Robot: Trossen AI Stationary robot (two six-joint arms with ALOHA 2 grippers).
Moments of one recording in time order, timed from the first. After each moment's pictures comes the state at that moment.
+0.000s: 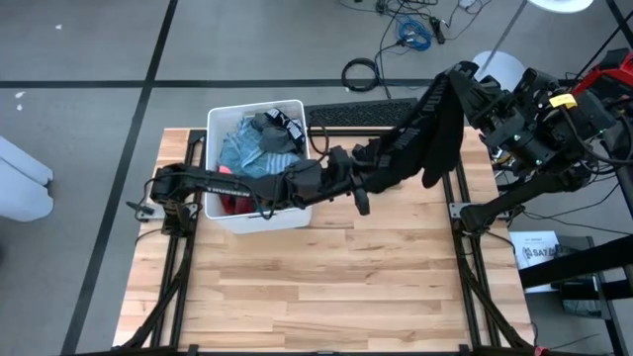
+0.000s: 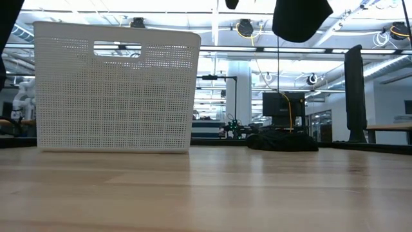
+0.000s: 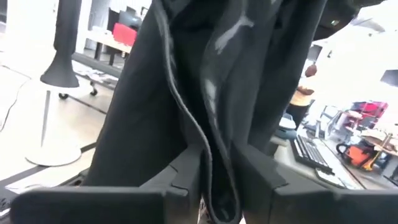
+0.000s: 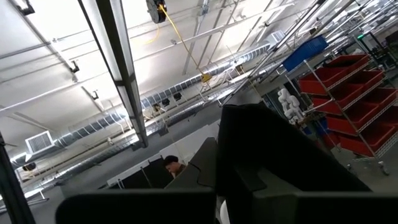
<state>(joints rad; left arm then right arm) -0.03 1.84 1.59 0.40 -0.32 -0.27 0.28 1.09 1.68 0.04 0.70 0.20</state>
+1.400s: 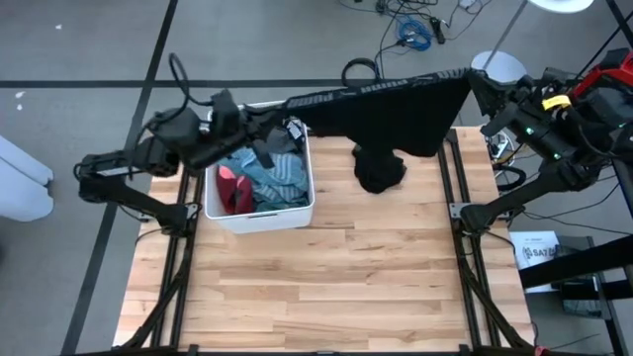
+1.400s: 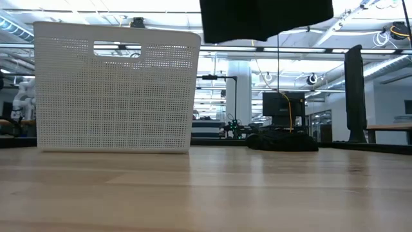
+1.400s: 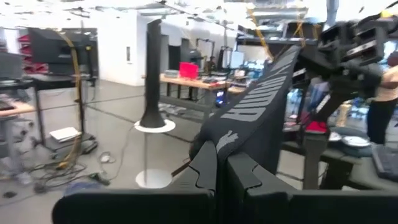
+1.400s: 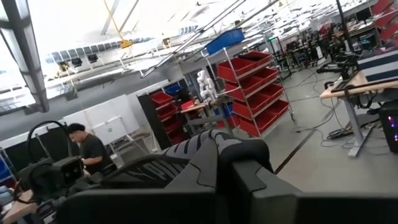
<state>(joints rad) 0.01 1.23 1.59 -0.20 -0.53 -0.02 0.28 0.94 1.68 -0.35 1.02 0.13</state>
